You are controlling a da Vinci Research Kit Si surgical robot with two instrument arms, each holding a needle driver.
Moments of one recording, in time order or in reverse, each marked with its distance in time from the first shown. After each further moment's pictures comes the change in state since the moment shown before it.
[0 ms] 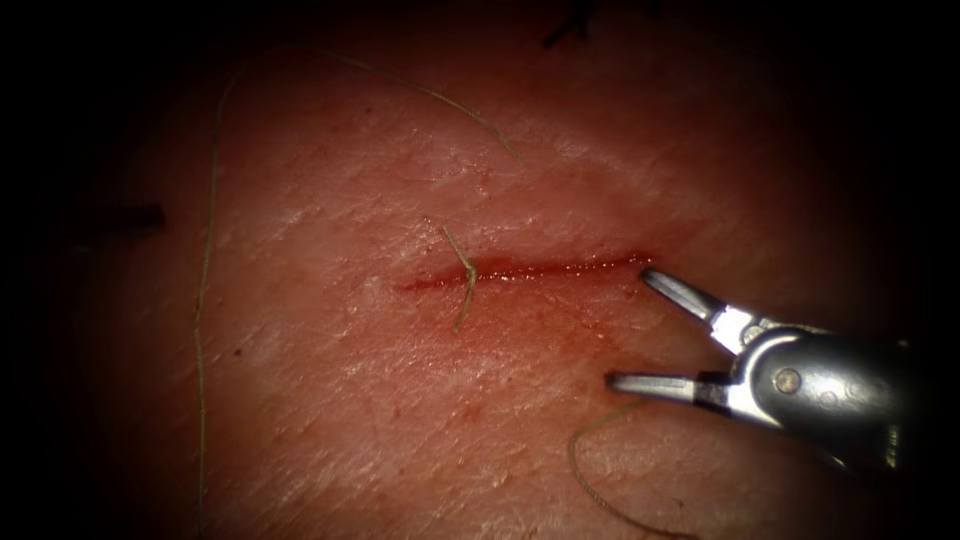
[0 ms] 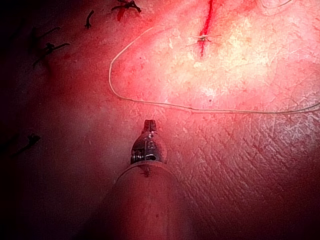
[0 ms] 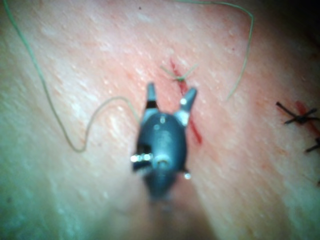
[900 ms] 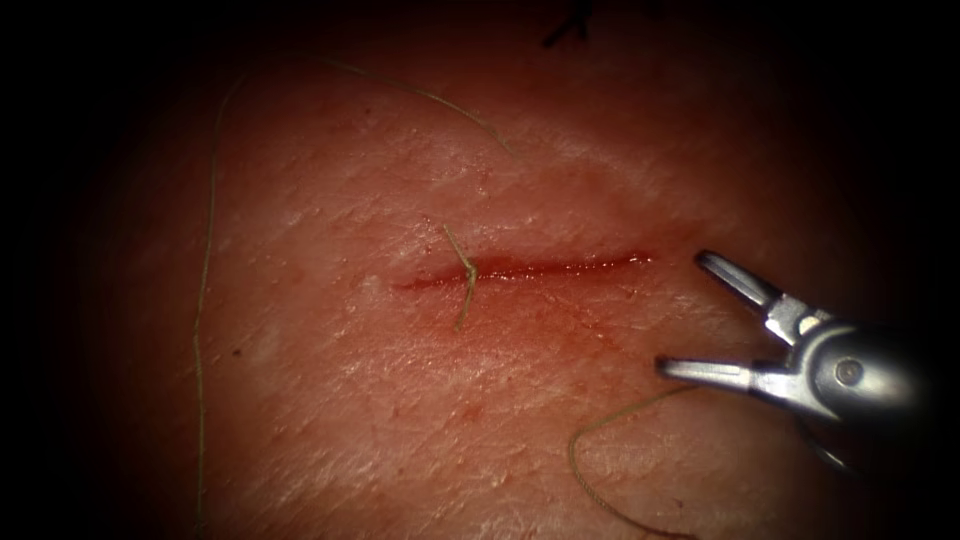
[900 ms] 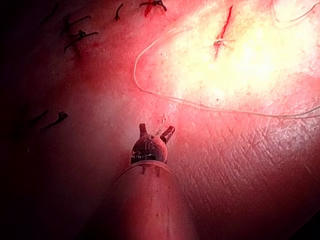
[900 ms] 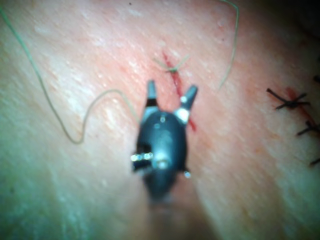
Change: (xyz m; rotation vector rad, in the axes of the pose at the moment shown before) right arm 0.001 0.003 -0.004 -0.072 0.052 0.074; left arm 0.007 0.000 -0.010 -0.016 -0.034 -0.094
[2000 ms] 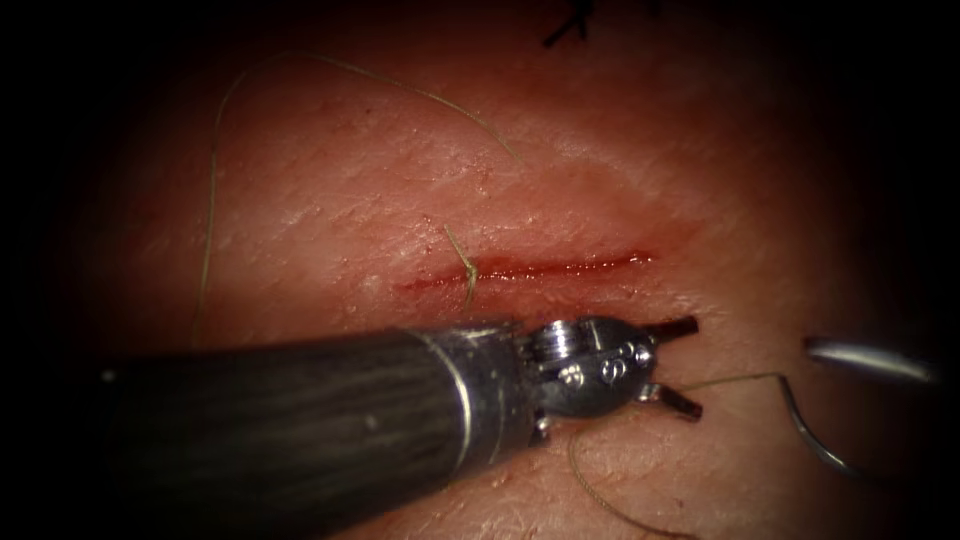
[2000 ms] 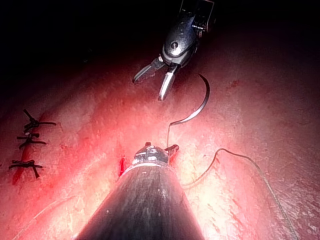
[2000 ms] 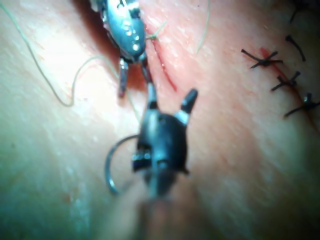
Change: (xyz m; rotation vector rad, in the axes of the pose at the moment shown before) right arm -0.001 0.002 -0.006 -0.018 -0.188 -0.006; left arm 0.017 0.023 0.034 -0.343 -0.095 0.127
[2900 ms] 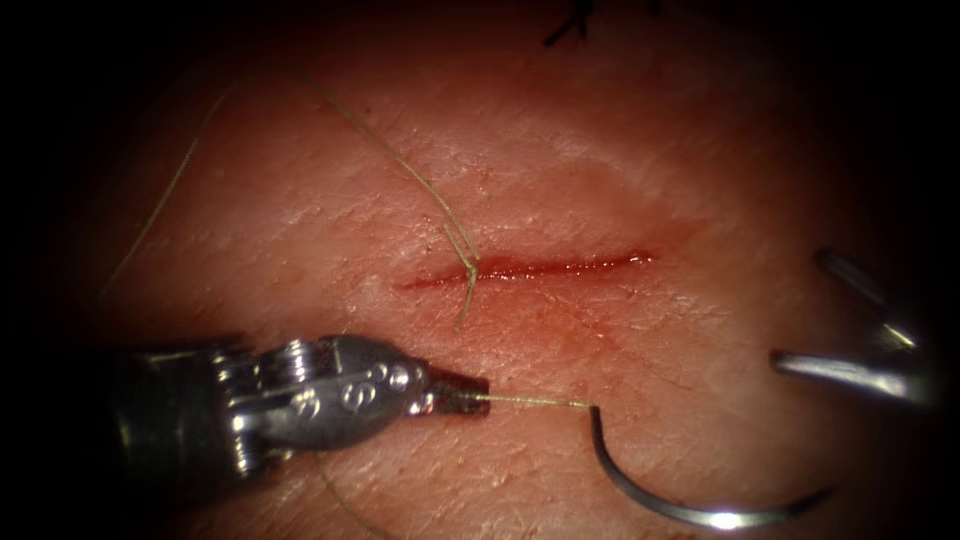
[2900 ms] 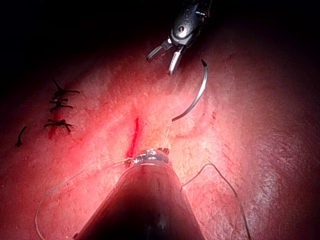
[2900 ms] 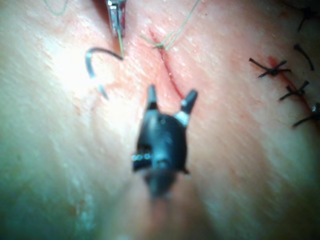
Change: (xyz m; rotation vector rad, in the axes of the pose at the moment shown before) right arm 0.000 -0.001 0.001 0.011 -0.005 0.014; left arm -0.006 0.002 -0.017 0.018 -0.130 0.018
